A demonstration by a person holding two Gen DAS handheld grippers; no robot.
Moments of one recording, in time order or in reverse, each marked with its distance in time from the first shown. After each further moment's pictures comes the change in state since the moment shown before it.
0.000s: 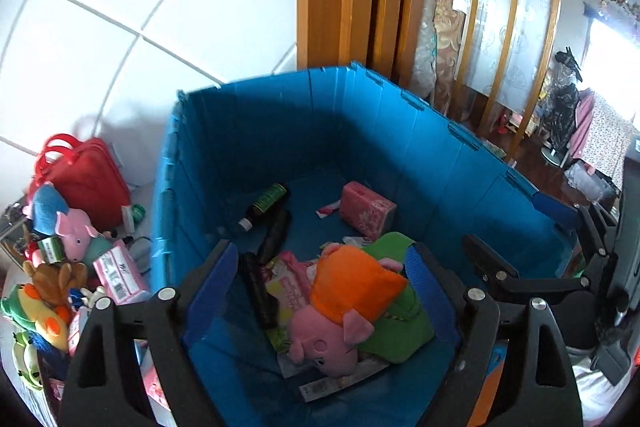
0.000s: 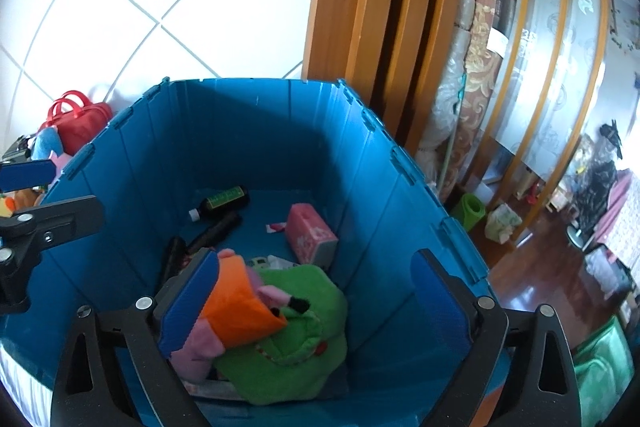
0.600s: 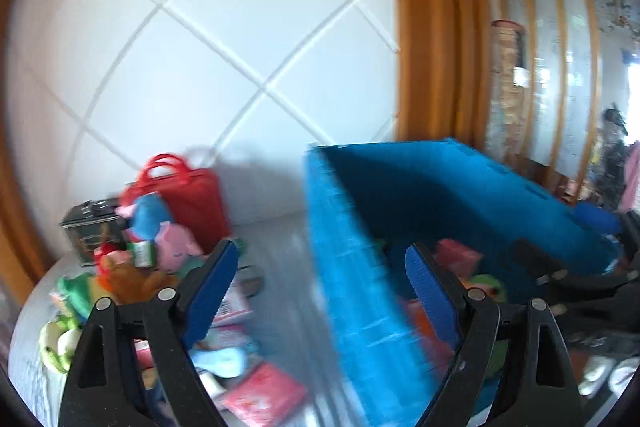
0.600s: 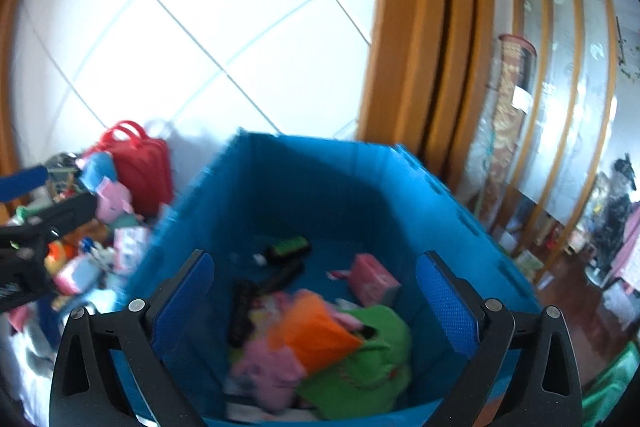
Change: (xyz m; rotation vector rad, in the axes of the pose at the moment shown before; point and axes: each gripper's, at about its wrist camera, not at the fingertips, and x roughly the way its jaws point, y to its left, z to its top) left arm -0.097 0.125 -0.071 -0.111 -0.278 0.263; right arm -0.070 0.117 0.008 -0.046 -0.243 0.121
